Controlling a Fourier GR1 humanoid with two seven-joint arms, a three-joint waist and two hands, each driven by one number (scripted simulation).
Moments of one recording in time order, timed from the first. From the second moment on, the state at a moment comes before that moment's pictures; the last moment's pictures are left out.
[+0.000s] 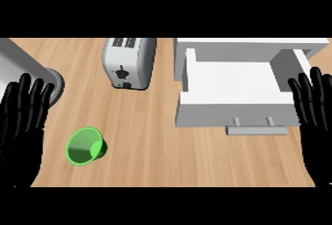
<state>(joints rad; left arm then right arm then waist) 0.03 0.08 -0.01 -2.10 0.01 -0.03 -0.06 -0.02 -0.10 0.02 -2.10 0.00 0.00 0.00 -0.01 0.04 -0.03</state>
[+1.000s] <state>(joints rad) 0.11 0.00 -0.16 -2.09 0.01 0.21 -0.02 -0.02 -0.07 0.03 -2.07 -0.10 0.07 0.08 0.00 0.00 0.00</state>
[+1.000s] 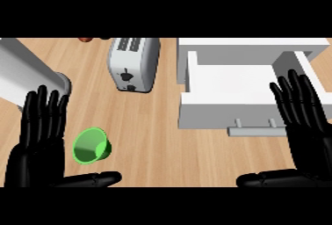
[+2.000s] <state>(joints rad) 0.15 0.02 -0.11 -1.99 0.06 0.24 -0.06 -0.08 -0.08 -0.02 -2.05 -0.12 0.08 0.11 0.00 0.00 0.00</state>
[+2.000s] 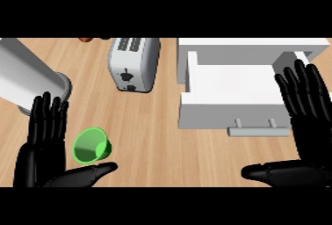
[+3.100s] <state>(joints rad) 0.25 0.02 0.02 -1.61 0.13 0.14 -0.37 -0.08 -0.09 -0.05 -2.07 -0.15 0.11 0.15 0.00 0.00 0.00</state>
